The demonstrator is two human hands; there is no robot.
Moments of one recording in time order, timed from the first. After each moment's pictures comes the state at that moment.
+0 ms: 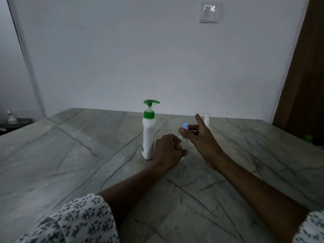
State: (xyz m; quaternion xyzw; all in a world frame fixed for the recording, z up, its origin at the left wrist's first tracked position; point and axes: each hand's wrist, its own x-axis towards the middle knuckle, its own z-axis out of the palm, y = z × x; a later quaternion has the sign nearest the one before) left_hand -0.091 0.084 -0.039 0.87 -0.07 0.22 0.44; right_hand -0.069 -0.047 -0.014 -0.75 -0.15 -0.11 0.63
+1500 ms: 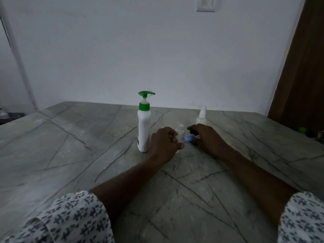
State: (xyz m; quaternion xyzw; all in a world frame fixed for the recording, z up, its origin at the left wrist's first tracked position) left_hand -0.095 0.087 -0.042 0.86 -0.08 0.20 0.45; right_hand -0.040 -0.093 -0.036 -0.94 -0.20 -0.17 0.21
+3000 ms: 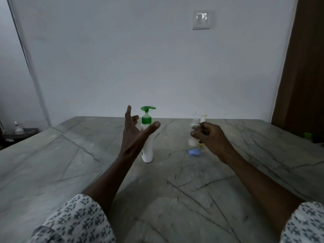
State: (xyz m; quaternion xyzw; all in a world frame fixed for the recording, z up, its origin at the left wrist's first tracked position) left_hand -0.100 0.152 0.004 0.76 -0.05 0.30 0.57; right_hand -0.050 -0.101 -0.015 -0.76 -0.19 -0.19 0.59
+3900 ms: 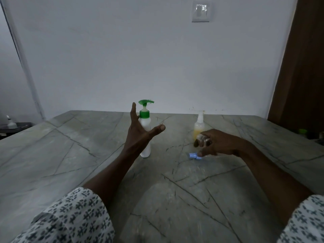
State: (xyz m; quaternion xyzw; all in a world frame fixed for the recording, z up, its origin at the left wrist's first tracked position) left_hand -0.073 0.146 -0.017 0.77 -0.10 0.28 0.56; right_hand -0.055 -0.138 -0.006 -0.90 -0.25 0.05 0.35
